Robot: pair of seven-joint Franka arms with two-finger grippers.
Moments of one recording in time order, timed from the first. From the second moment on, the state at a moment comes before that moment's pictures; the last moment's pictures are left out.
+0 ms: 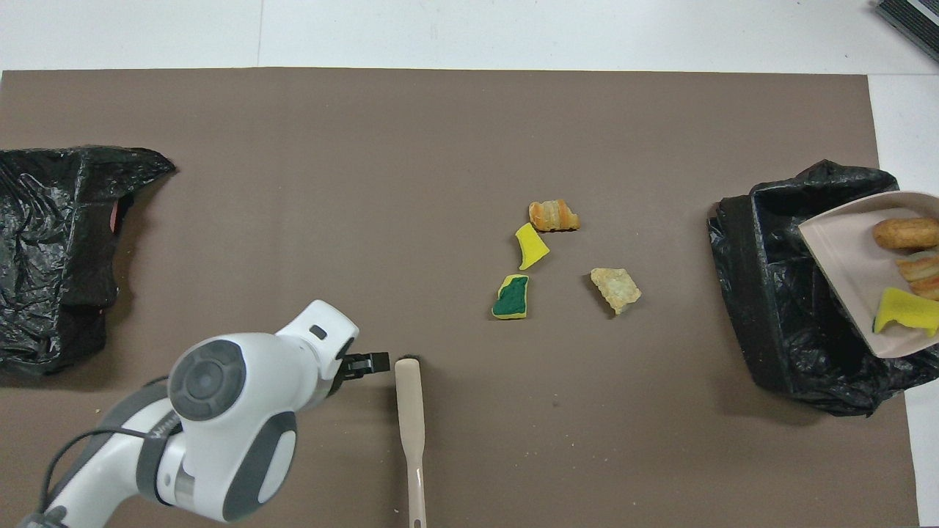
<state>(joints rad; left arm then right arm) -0.14 -0.14 -0.34 -2.43 -0.28 2.34 -0.36 -0.61 0.15 0.26 -1.72 -0.50 2.12 -2.13</state>
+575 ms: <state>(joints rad) 0.15 0.00 -0.34 -2.20 -0.12 2.30 -0.04 -0.53 0.04 0.26 -1.88 -0.75 2.12 -1.88</state>
